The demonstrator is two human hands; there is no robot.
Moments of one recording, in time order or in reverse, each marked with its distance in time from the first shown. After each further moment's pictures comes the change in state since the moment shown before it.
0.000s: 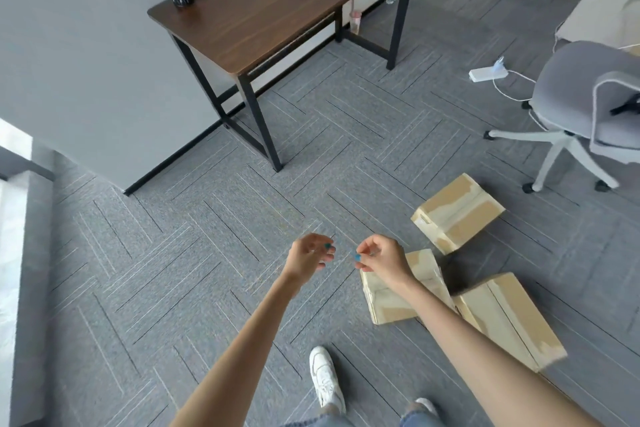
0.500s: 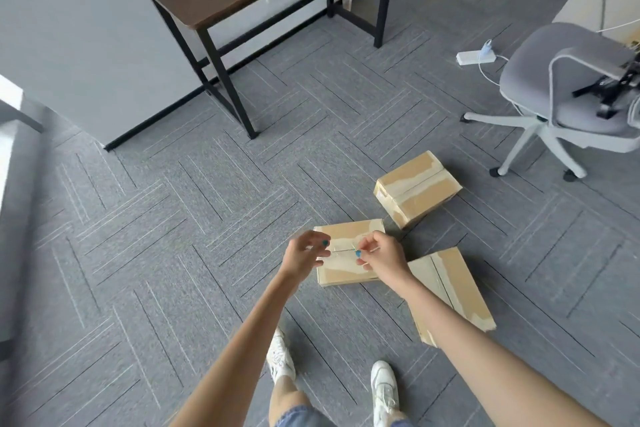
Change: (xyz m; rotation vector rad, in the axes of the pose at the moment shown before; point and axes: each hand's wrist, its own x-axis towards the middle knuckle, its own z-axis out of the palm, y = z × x) left_hand -0.082 -0.022 0.246 -0.105 0.083 -0.050; right_hand -0.077 0.151 -0.184 -0.057 -0.050 0.036
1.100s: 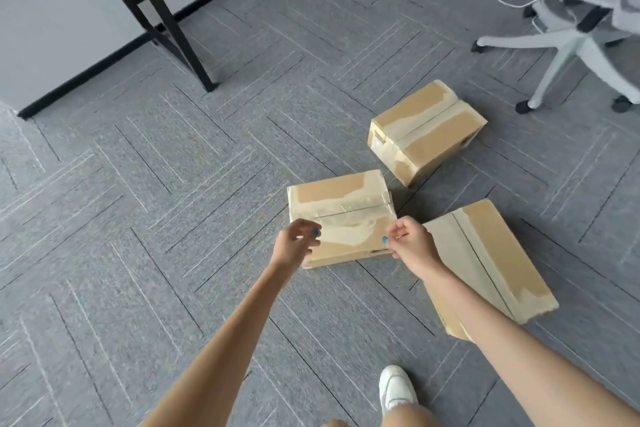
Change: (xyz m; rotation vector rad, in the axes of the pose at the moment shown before) left_hand 0.190 -0.269 0.100 0.076 0.019 0.006; right_hand 0.150 0.308 0.035 -0.094 0.150 -0.009
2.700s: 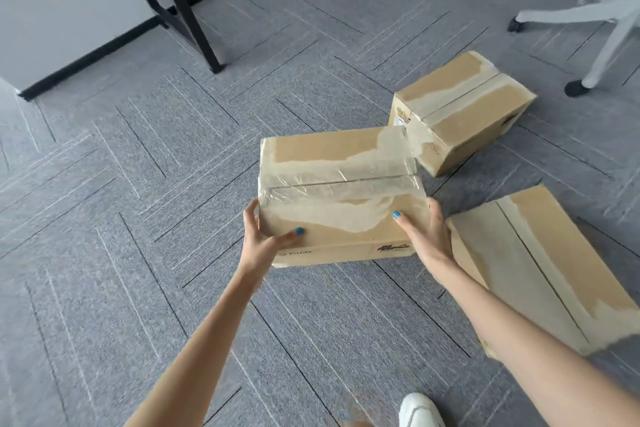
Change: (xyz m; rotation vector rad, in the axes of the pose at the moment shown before) left_hand 0.073 -0.136 -0.012 -0.277 0.180 0.139; right_hand 0.063 0.102 0.072 0.111 0.169 -0.074
